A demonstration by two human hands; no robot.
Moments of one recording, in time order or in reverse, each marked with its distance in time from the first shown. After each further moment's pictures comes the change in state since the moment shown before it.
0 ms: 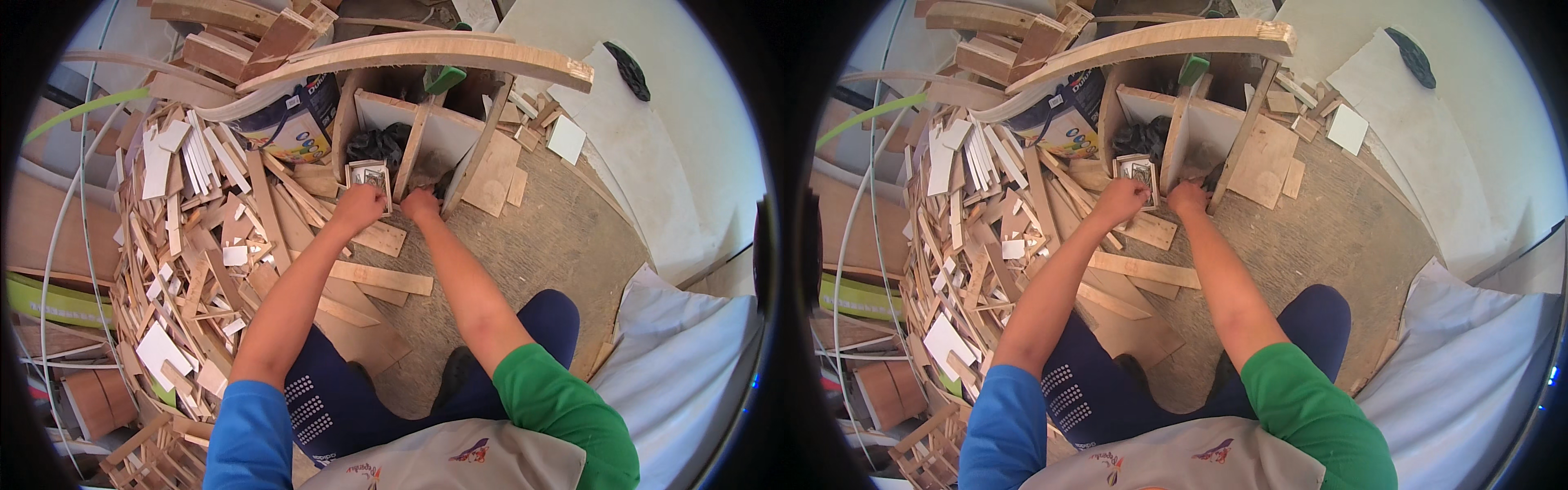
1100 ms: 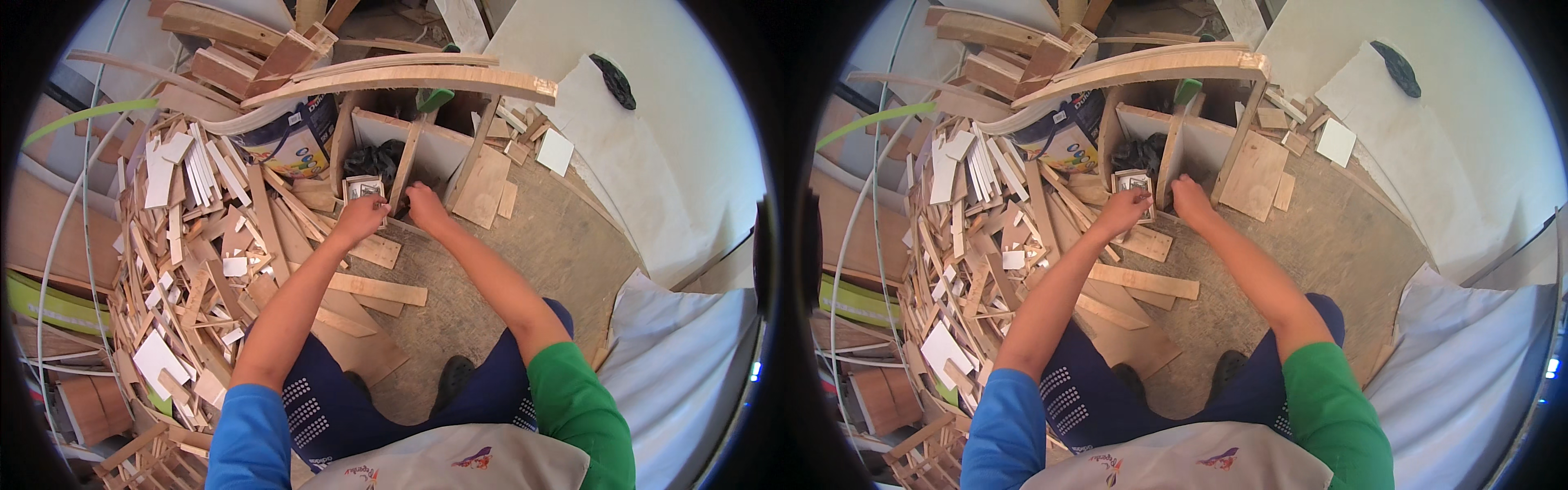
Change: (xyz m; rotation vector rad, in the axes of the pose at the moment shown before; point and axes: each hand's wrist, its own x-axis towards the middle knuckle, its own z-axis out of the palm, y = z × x) left_hand -0.001 0.015 -0.001 -0.171 -0.022 -0.068; right_hand -0.020 0.024 -0.042 -0.092 0.443 -0.678
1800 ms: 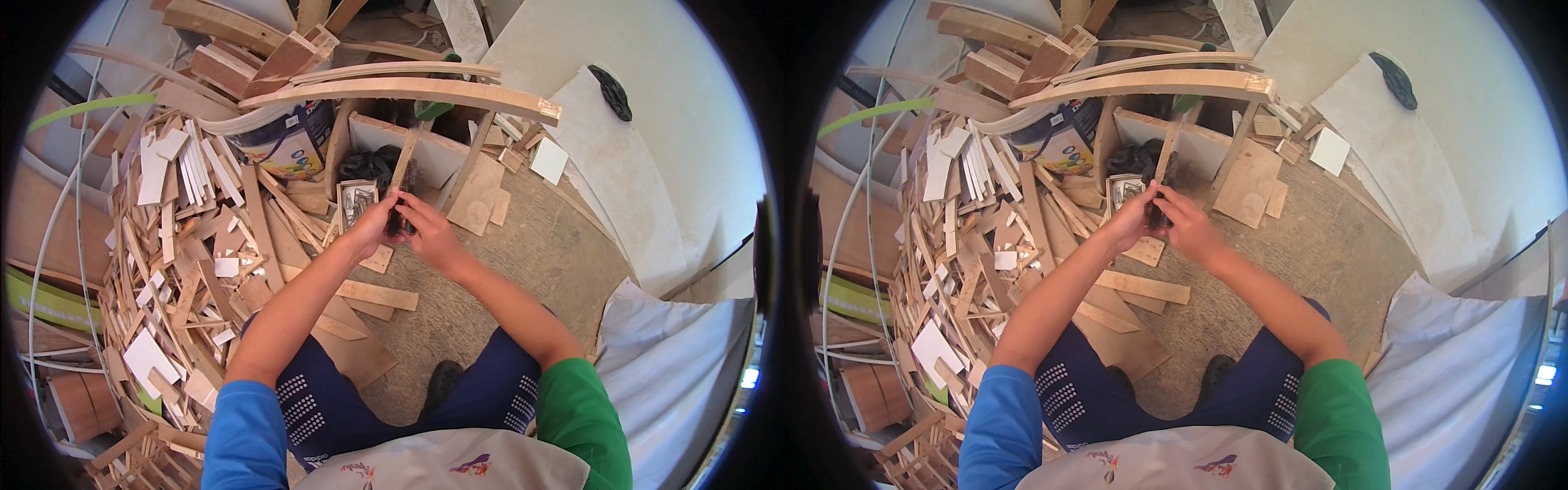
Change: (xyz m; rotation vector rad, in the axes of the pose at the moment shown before) left_hand -0.002 0.046 0.010 -1.059 -0.317 -0.355; right_hand -0.059 -0.050 -0.074 0.304 0.383 -0.429
